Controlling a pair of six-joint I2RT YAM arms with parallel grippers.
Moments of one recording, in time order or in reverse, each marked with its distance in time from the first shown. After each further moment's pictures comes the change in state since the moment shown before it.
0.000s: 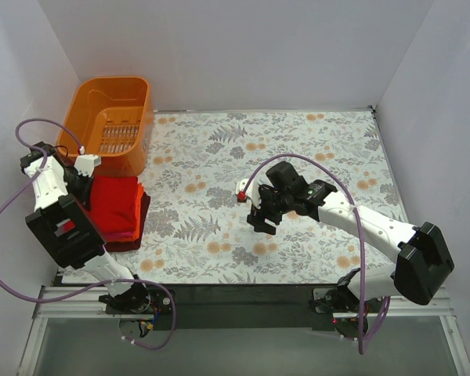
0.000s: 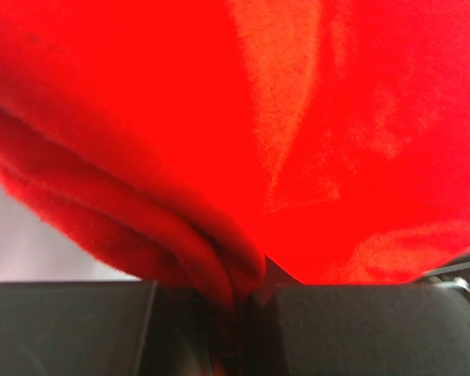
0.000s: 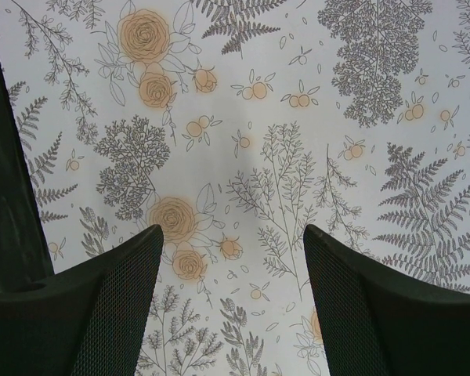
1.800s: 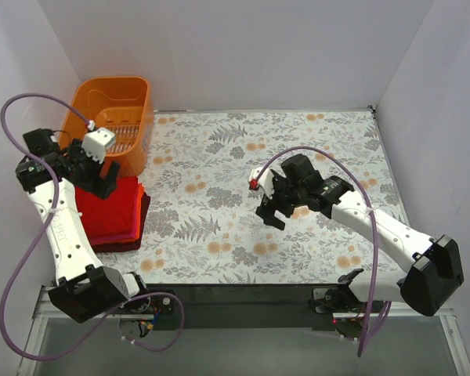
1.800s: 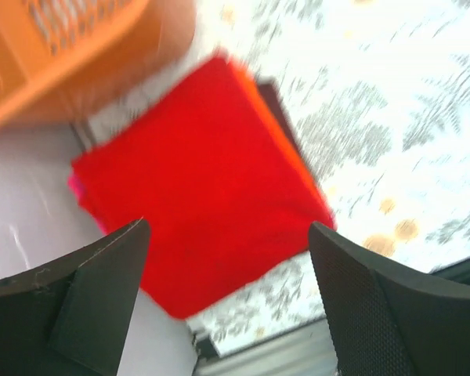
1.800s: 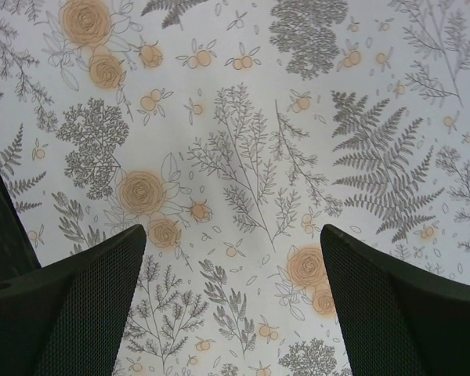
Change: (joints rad) left arm -0.056 -0.451 0.038 -0.096 0.313 0.101; right arm -0.069 -0.058 0.025 -0.077 0.069 0.014
